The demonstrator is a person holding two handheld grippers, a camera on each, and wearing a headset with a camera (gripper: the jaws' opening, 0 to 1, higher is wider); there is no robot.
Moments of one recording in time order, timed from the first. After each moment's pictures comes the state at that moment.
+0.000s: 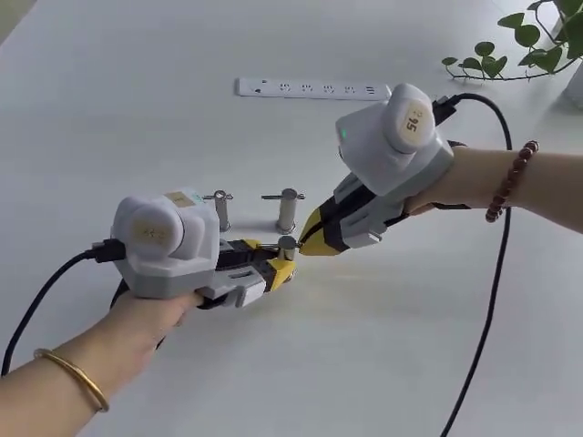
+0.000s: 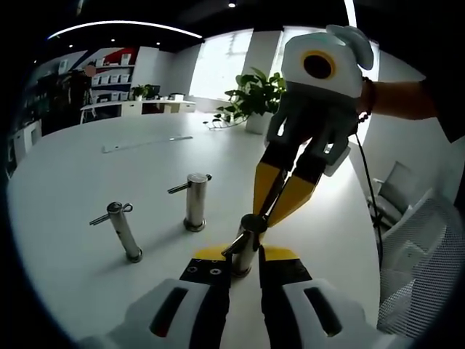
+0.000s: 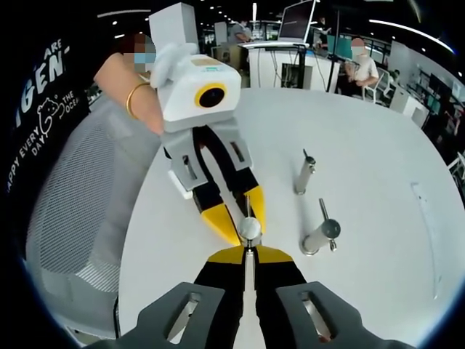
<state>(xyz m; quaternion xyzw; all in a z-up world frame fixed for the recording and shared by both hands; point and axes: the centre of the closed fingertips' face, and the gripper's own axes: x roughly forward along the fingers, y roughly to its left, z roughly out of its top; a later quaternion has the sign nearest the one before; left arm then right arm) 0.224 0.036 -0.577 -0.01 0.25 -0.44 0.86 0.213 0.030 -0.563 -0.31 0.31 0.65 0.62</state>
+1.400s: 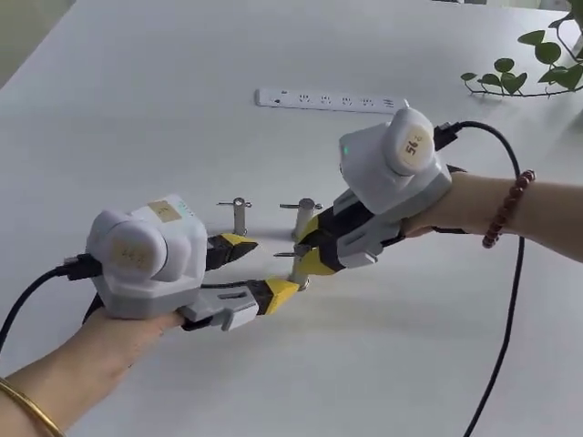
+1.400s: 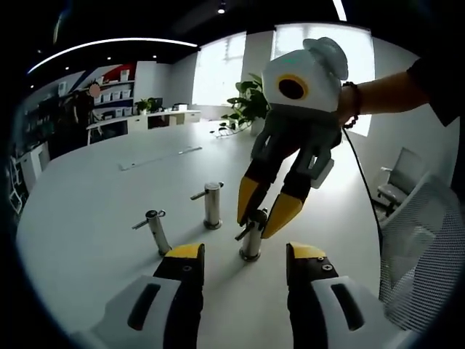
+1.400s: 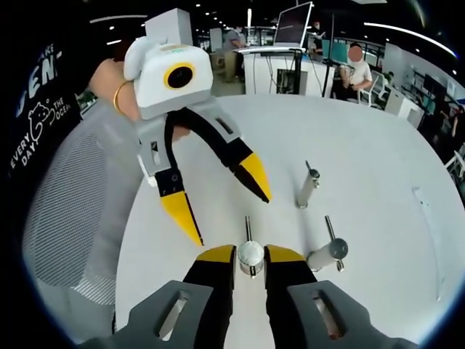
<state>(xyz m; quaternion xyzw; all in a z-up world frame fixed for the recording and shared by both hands) 0.215 0.072 -0.556 0.04 0.22 -0.42 0.88 0.212 0.053 -0.565 -0.29 0.30 0.64 0.64</state>
